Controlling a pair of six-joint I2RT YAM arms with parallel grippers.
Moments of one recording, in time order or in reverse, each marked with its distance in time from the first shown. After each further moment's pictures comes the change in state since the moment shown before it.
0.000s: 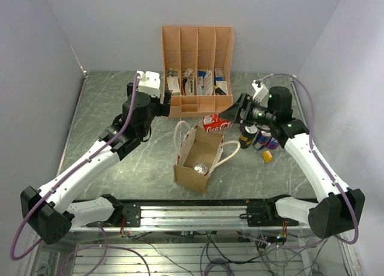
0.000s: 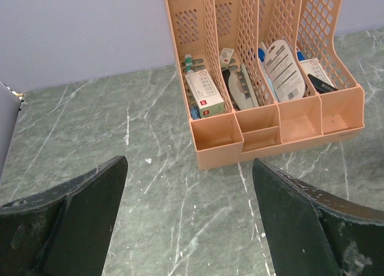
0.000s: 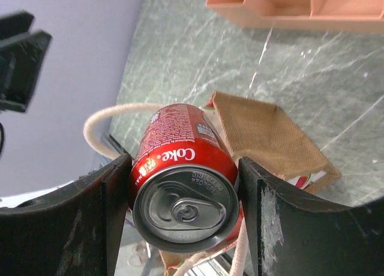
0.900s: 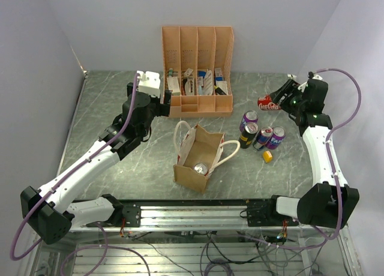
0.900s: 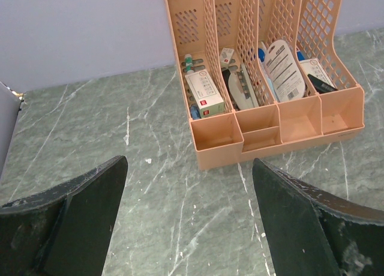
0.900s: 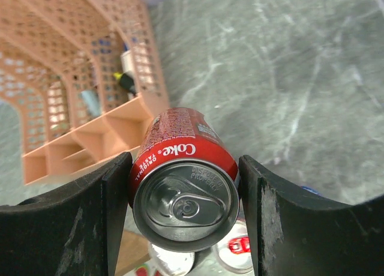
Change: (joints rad) left arm 0.000 0.000 0.000 0.000 0.000 0.000; right arm -0.425 0.067 0.107 -0.019 0.411 -0.140
